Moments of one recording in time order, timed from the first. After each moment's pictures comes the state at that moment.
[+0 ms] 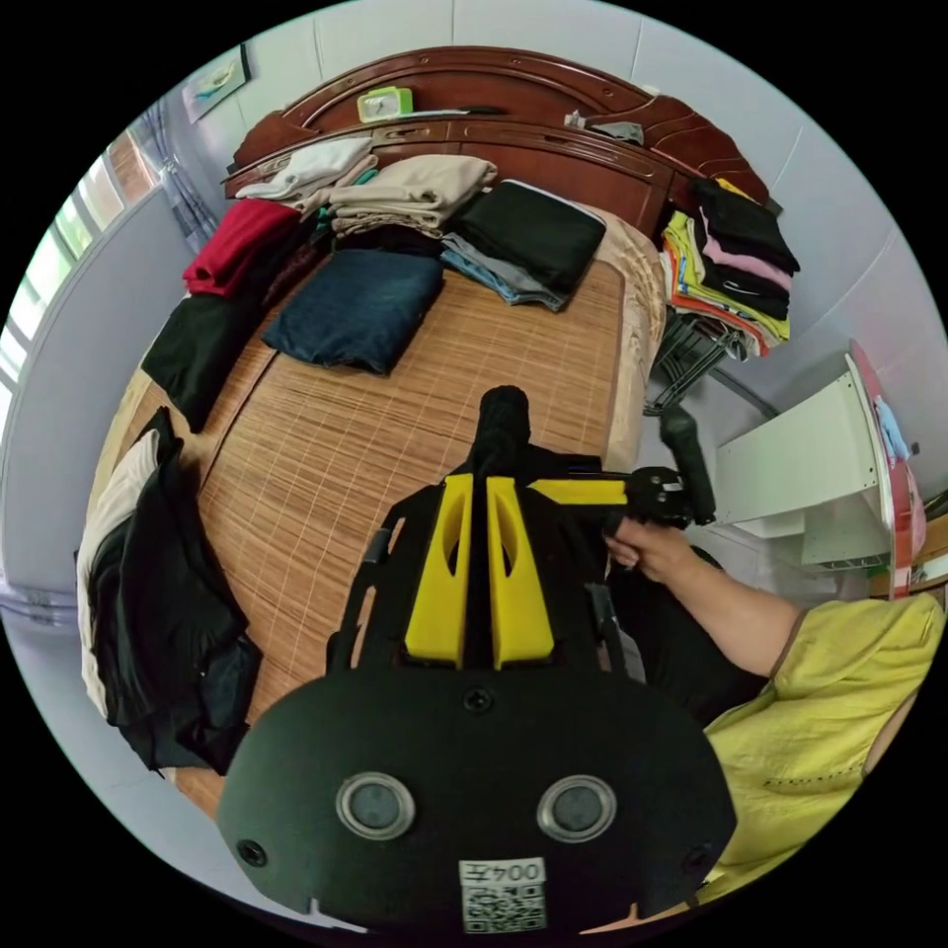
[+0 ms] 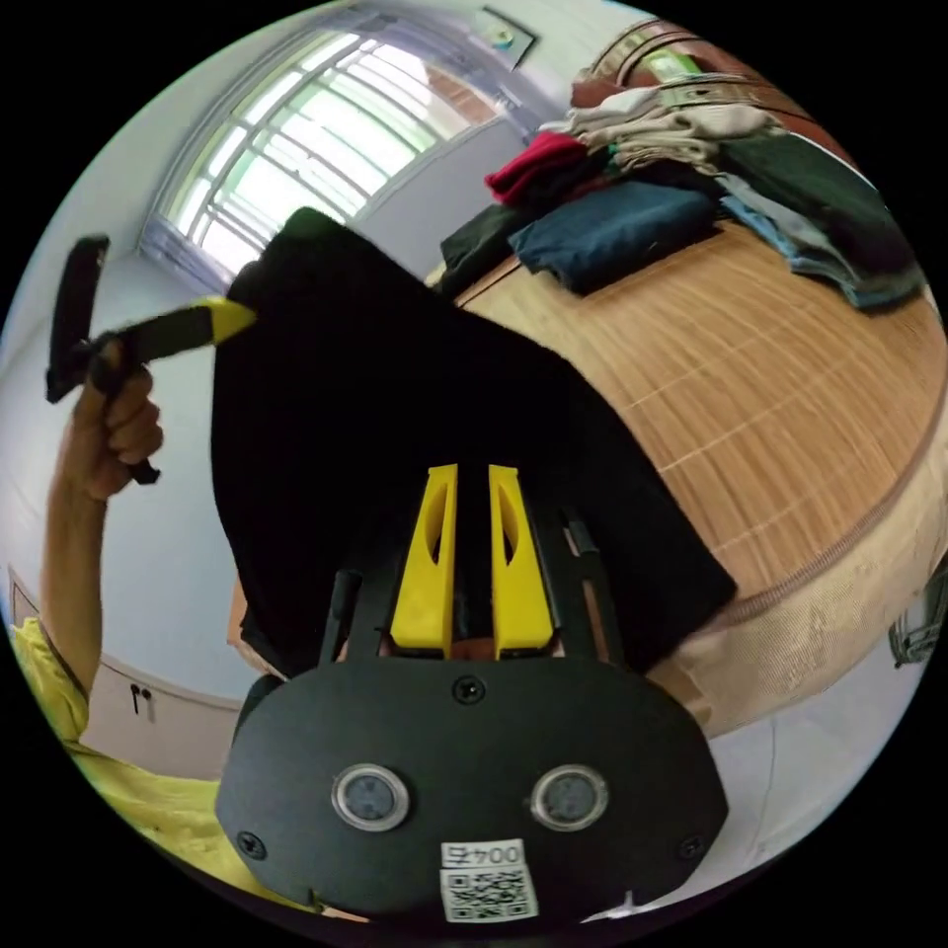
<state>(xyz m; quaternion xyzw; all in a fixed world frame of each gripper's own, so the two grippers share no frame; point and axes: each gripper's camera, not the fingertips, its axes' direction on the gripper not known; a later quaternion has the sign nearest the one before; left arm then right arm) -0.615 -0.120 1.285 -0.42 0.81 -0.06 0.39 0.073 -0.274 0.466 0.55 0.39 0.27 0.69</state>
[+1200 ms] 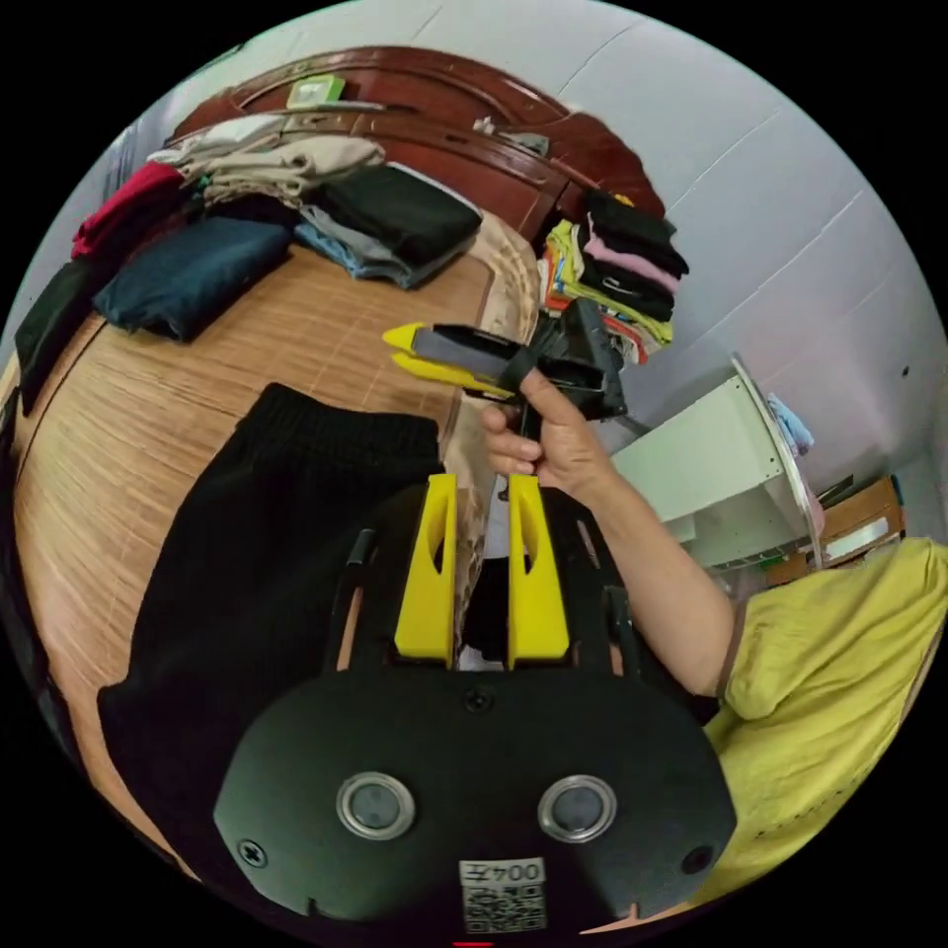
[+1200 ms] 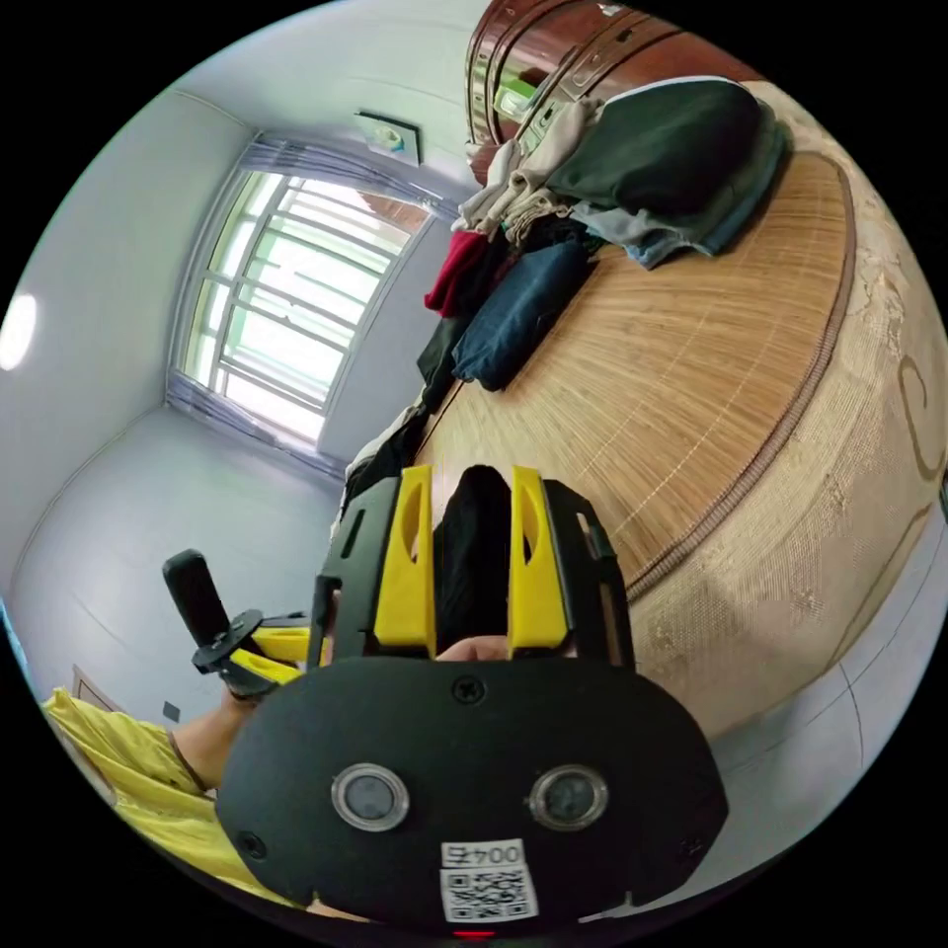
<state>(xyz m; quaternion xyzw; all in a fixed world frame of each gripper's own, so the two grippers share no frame) -0.388 -0.035 0.989 -0.36 0.87 -0.21 0.26 0.141 -0.078 0.442 0.71 0.27 0.25 0.60</state>
